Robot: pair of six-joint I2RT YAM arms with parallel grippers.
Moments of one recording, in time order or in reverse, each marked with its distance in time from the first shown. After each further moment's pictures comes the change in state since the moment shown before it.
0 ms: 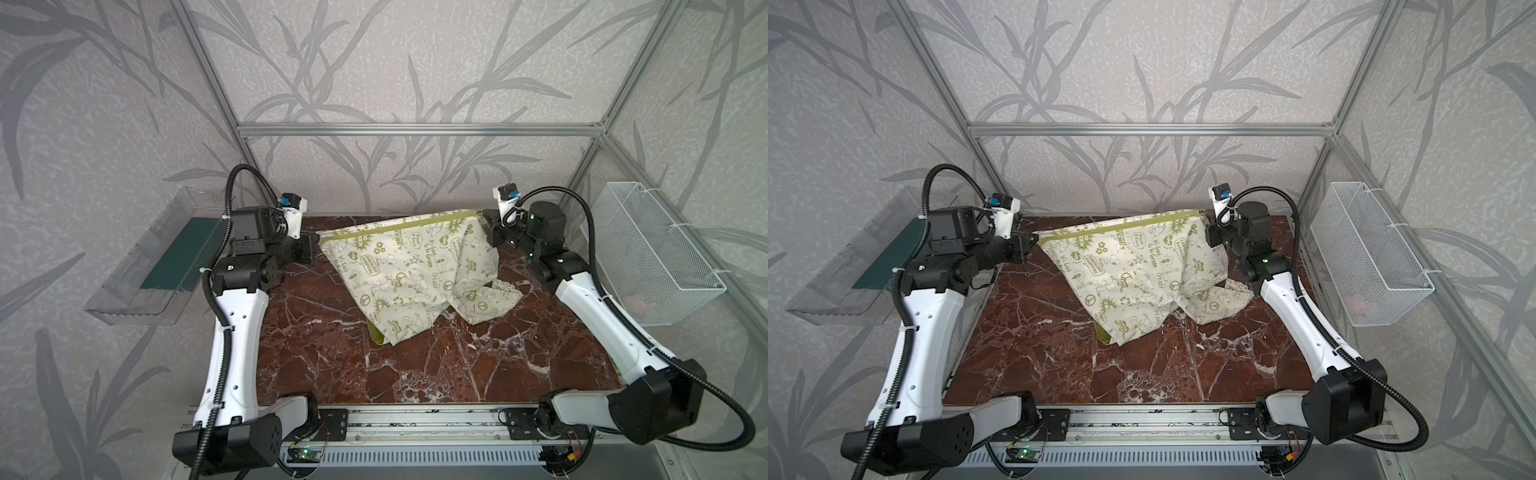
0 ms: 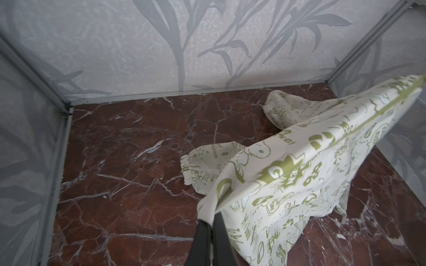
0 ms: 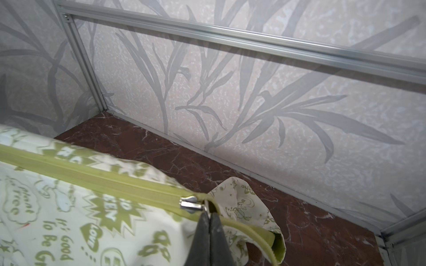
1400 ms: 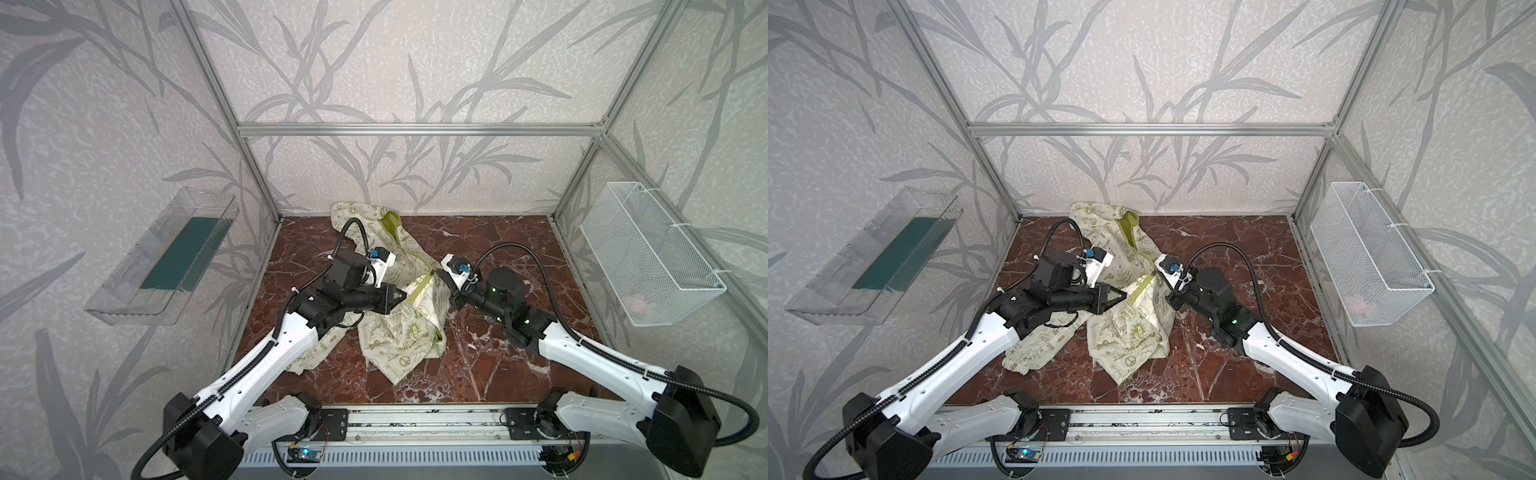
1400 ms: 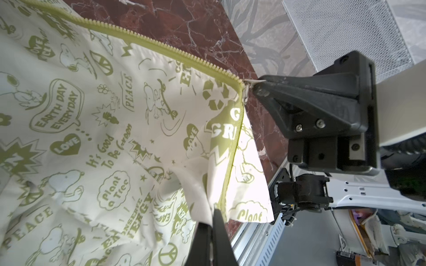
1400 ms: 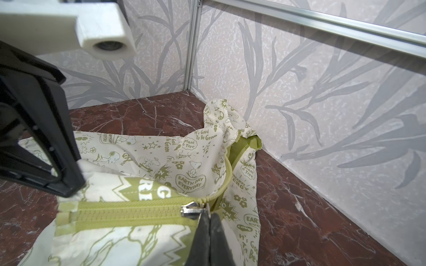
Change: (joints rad) left arm -0.700 -0.083 -0.451 0.292 0.086 -0.482; right arm 0.469 -0.177 -0.490 0.345 0.058 -0.153
